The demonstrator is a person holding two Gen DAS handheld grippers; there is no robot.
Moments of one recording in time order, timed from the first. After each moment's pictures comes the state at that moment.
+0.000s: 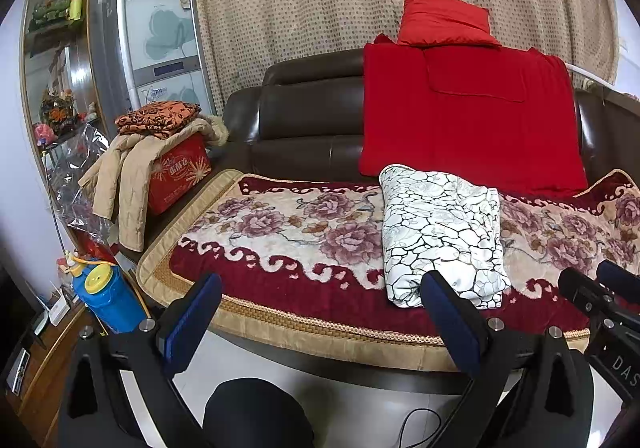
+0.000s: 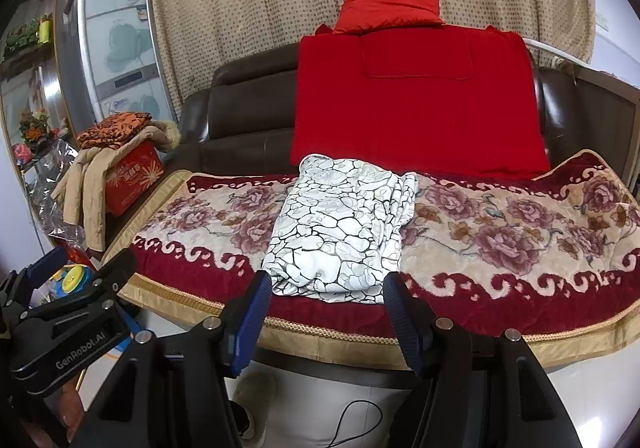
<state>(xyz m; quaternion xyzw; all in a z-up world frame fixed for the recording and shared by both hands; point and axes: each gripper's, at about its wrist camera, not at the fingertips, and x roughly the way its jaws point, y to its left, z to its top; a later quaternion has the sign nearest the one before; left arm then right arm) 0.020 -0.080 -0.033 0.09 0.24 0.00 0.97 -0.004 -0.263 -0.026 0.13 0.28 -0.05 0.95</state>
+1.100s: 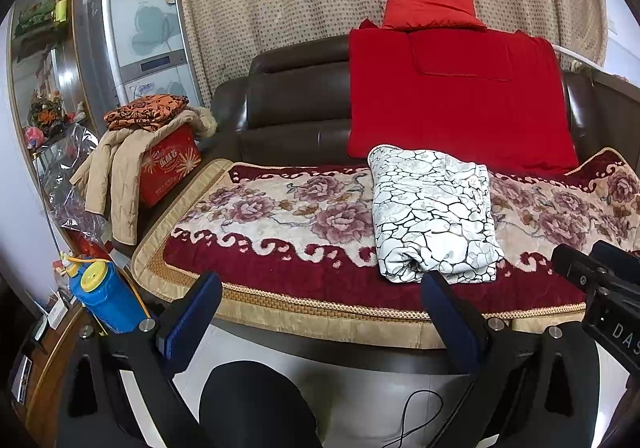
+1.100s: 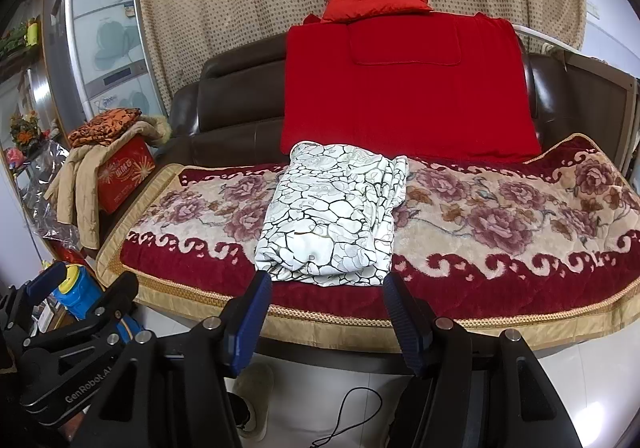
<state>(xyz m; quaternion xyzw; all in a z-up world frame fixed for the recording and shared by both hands) 0.012 -0.081 -0.049 0.10 0.26 -0.02 0.96 -0.012 -0.264 -0.036 0.14 0.30 -0.07 0.94</state>
